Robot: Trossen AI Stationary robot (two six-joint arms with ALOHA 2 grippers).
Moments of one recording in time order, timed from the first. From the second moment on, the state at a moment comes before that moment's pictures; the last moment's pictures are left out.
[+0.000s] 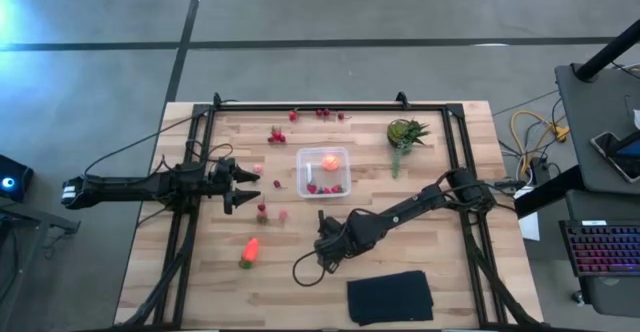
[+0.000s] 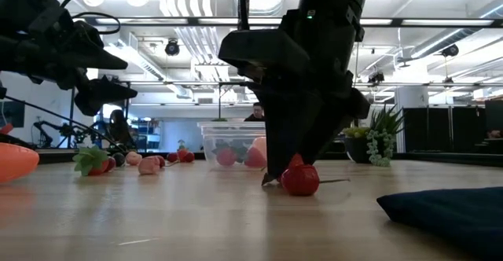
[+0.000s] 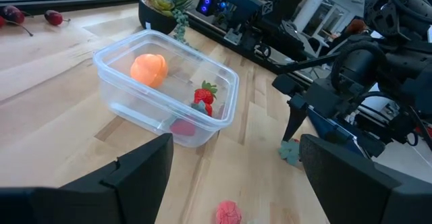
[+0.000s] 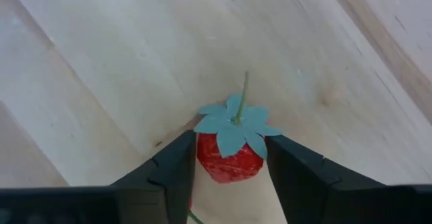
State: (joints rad) left arm 0.09 0.25 0.01 0.03 -0.01 -0.46; right arm 0.35 2.14 1.57 -0.74 0.16 1.00
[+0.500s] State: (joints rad) left arm 0.09 0.25 0.01 0.03 -0.01 -0.46; right arm 0.33 2.13 1.66 -0.76 0.21 0.98
